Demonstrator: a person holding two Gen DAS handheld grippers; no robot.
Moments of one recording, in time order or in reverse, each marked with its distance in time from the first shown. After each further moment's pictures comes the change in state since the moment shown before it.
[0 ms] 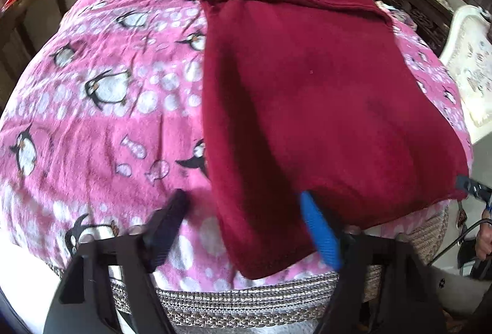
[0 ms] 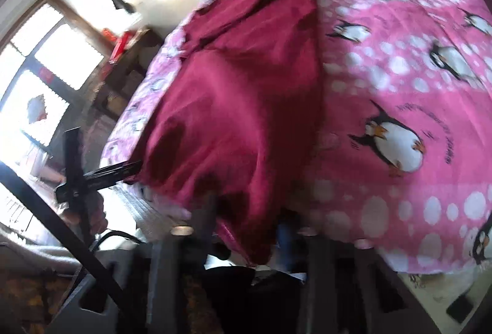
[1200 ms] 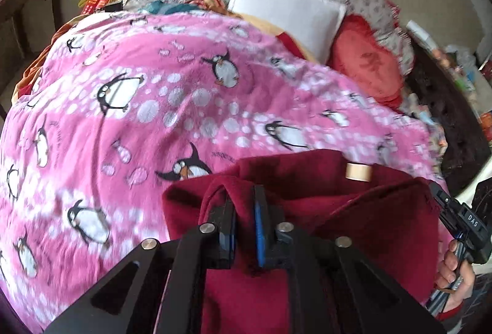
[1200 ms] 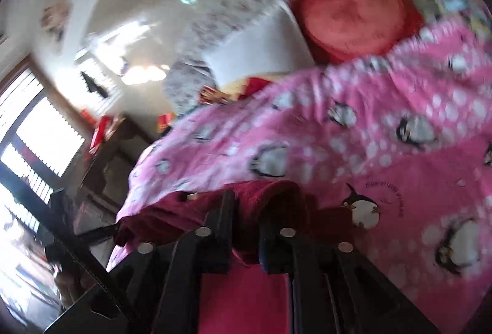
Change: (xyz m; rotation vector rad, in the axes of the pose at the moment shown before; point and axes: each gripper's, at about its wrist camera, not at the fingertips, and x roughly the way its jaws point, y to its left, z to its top) left arm 0.116 0.069 0.393 -0.207 -0.091 -0.047; right arm 0.126 -0.084 0.393 0.148 -0.275 -0.045
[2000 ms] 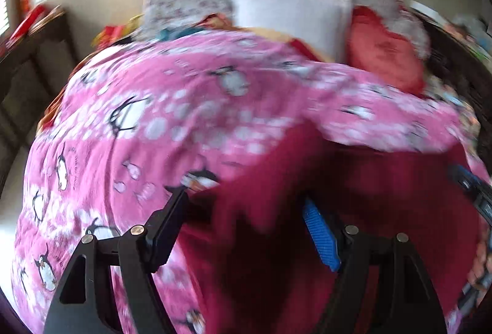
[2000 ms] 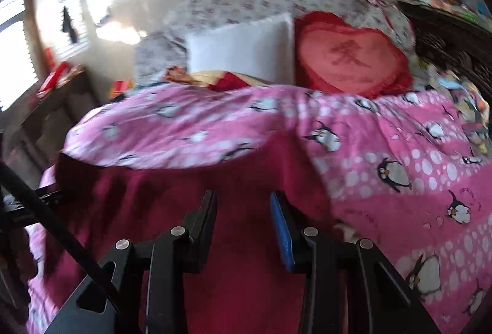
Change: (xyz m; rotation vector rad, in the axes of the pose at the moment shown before) left arm 0.018 -0.014 -0.010 0.094 -0.107 0.192; right arm 0.030 0.039 -0.019 -0.318 -0.021 -0.345
